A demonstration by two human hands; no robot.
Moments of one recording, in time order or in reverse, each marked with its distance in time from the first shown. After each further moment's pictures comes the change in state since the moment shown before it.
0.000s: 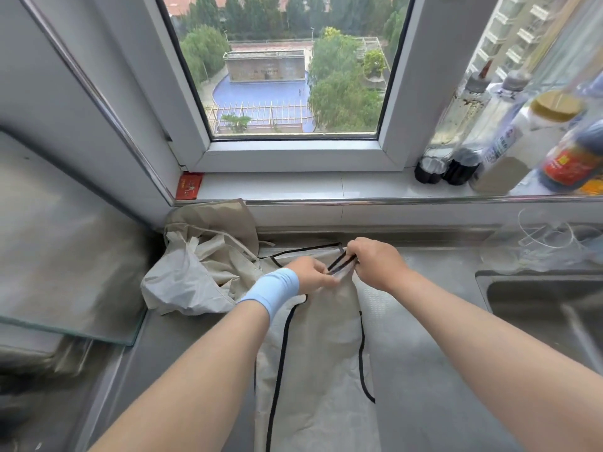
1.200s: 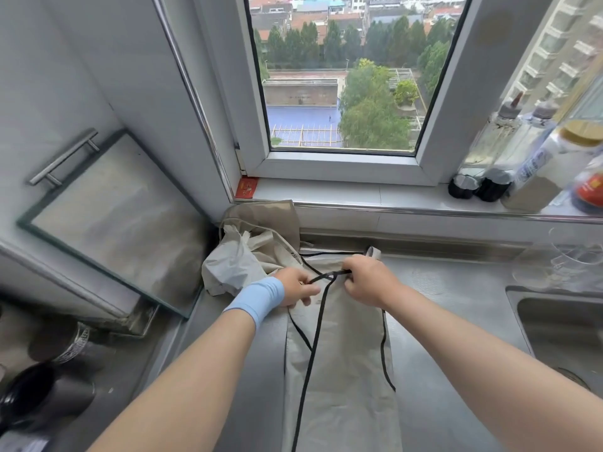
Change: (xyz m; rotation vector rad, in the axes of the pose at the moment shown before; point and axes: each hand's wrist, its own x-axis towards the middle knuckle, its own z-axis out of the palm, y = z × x) left_hand -0.108 -0.059 -0.036 0.088 0.124 -0.079; right_hand -0.032 -0.110 -0.001 0.083 -0.105 -0.040
